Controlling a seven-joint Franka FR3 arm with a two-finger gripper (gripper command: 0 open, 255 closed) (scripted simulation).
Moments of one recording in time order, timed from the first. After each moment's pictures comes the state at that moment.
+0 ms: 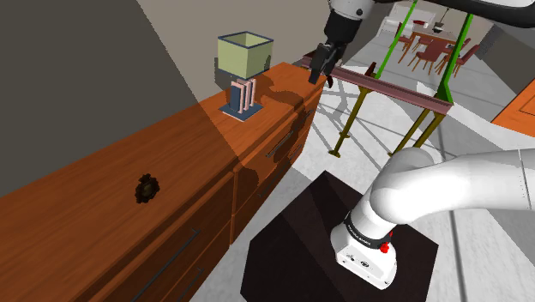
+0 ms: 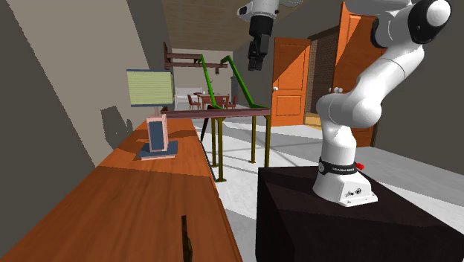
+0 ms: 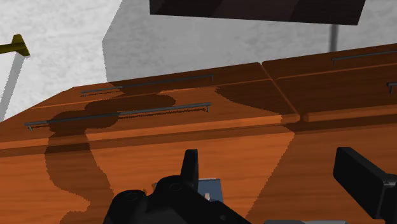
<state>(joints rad) 0.01 -0.83 -0.06 -2.32 -0.08 1.63 -0.13</state>
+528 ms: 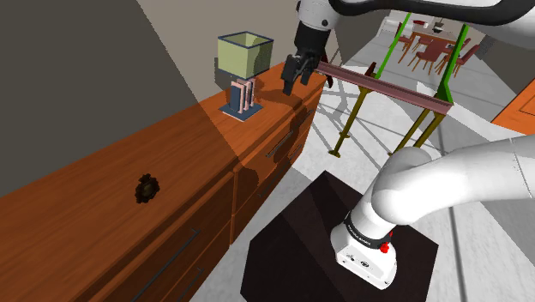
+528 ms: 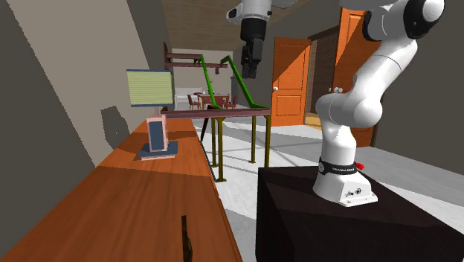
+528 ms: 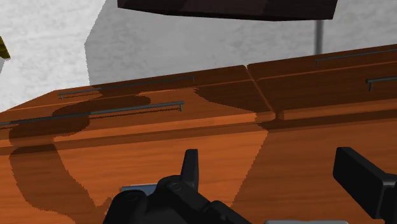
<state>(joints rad) 0.05 -0.71 0.04 -2.31 -0.01 1.69 -0.01</state>
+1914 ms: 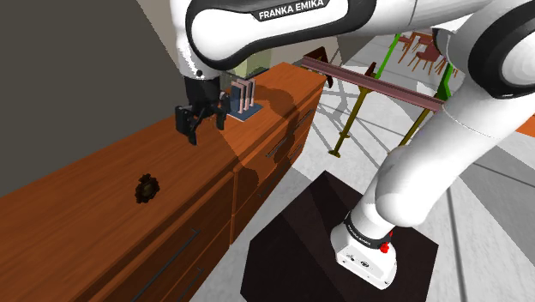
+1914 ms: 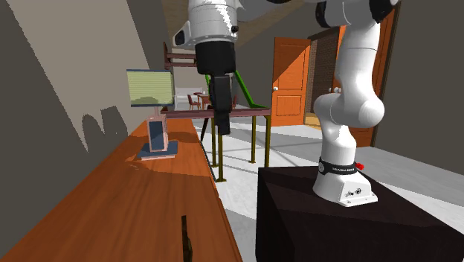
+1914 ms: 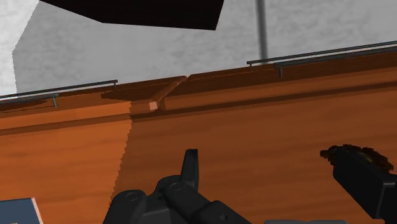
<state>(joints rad) 0.16 -0.10 0.35 -2.03 0.07 1.88 0.38</state>
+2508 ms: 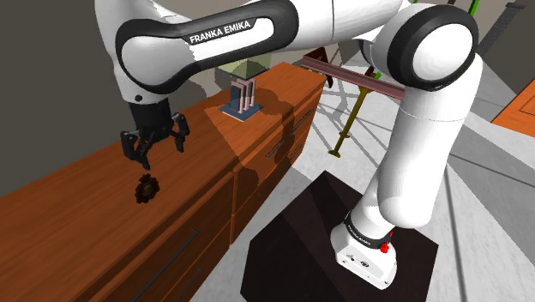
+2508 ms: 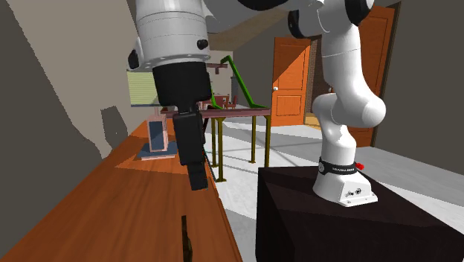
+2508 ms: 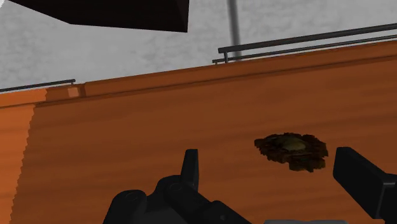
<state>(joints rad) 0.25 0.25 0.41 -1.73 0.00 1.87 0.56</state>
